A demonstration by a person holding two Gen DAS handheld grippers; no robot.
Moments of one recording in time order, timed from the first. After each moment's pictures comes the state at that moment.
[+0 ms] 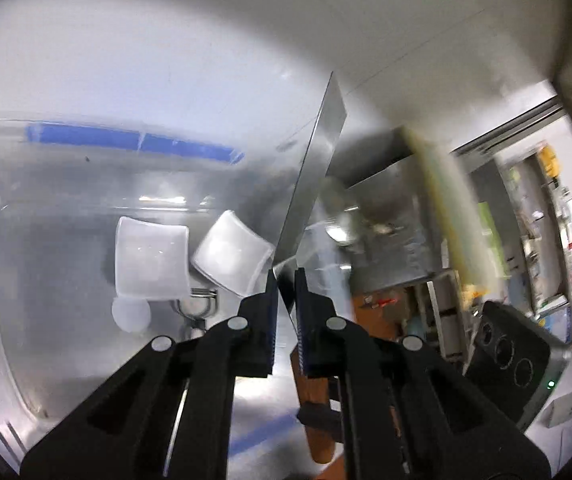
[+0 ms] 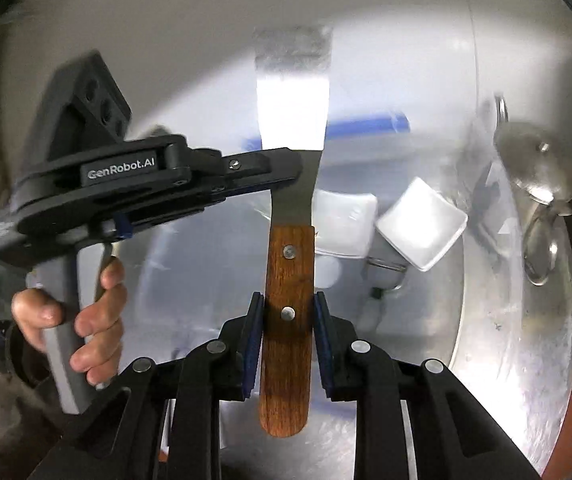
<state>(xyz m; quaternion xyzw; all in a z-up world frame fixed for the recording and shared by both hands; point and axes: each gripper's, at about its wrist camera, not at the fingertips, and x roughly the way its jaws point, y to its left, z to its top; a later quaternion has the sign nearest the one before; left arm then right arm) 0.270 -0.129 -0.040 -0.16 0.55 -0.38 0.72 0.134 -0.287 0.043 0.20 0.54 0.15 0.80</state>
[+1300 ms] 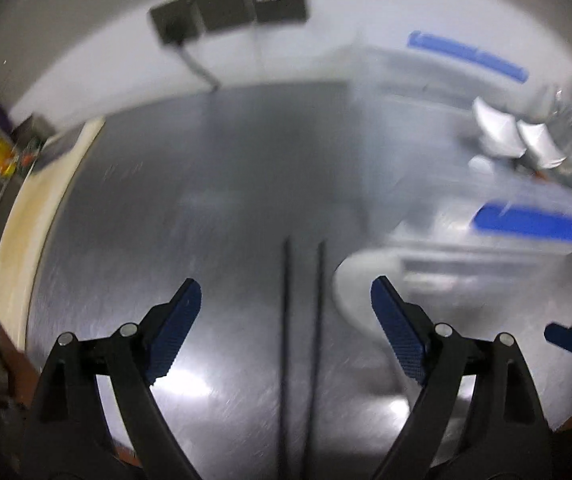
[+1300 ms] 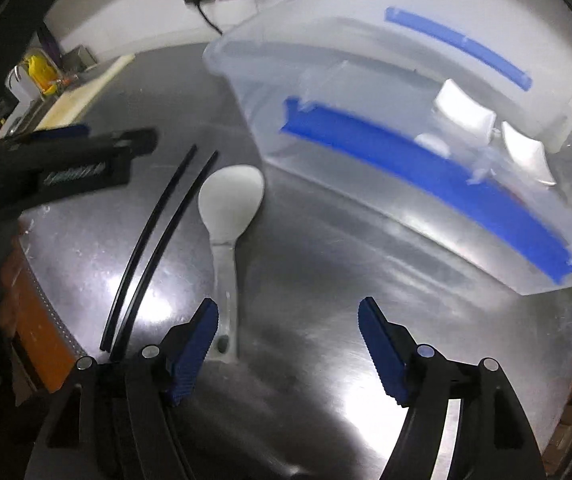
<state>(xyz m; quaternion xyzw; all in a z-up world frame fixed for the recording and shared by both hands) 0.061 0.104 -0.110 0.05 0.52 0.02 0.85 0.004 -0.075 -0.039 -0.04 0.59 0.16 0.79</state>
